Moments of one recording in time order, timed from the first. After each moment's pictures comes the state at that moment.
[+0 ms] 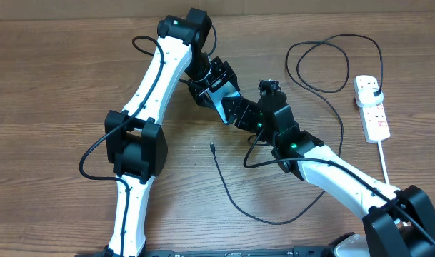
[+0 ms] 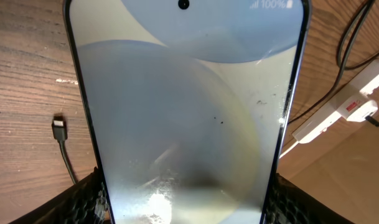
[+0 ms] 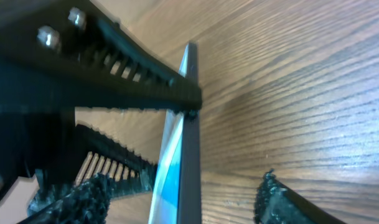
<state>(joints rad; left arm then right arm) -0.34 2.37 2.31 -1.47 0.57 -0.83 0.53 1.55 0.82 0.18 -0.07 0.88</state>
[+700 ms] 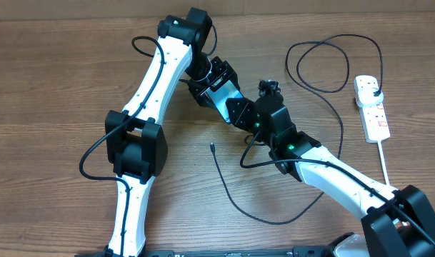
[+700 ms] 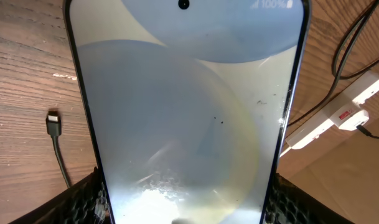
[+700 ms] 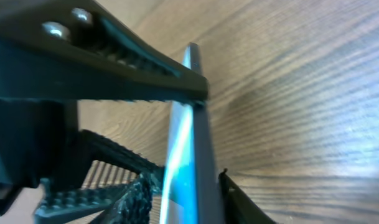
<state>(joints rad) -0.34 2.37 2.31 -1.46 0.57 -0.88 0.56 1.55 0.82 0.18 -0.03 0.94</state>
